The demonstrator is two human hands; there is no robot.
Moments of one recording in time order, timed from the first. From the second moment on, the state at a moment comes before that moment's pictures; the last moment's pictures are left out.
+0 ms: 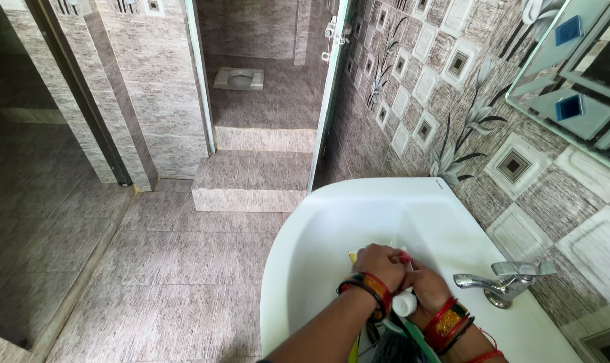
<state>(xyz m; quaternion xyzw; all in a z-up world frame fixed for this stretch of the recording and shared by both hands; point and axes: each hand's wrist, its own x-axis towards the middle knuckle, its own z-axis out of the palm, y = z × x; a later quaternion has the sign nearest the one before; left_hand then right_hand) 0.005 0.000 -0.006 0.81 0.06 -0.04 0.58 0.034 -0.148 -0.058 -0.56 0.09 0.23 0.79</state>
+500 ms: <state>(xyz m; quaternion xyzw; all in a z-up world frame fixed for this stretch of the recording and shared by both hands) 0.034 0.023 -0.019 0.62 0.17 0.08 0.76 0.015 -0.125 -0.023 -0.52 0.16 0.24 0.81</state>
